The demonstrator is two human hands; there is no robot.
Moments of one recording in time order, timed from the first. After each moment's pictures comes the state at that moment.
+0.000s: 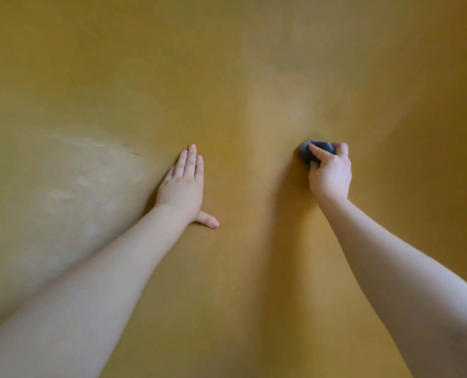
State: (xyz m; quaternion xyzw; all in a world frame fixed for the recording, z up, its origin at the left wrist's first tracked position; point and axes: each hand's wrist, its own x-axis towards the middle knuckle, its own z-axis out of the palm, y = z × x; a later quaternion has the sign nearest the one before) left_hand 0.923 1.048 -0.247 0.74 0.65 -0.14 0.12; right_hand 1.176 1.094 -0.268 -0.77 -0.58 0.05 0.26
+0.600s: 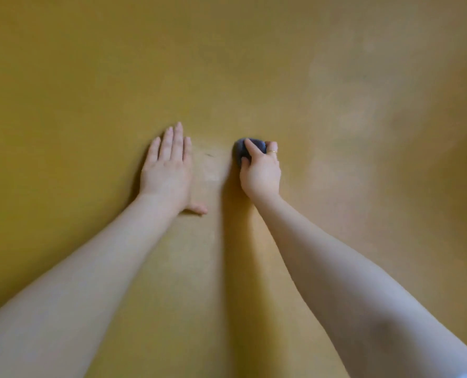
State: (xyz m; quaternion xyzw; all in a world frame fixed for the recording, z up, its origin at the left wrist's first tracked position) left_hand 0.810 1.015 -0.195 0.67 0.71 -0.20 -0.04; right_hand 0.949 1.077 -0.264 -0.66 -0.68 0.14 0.29
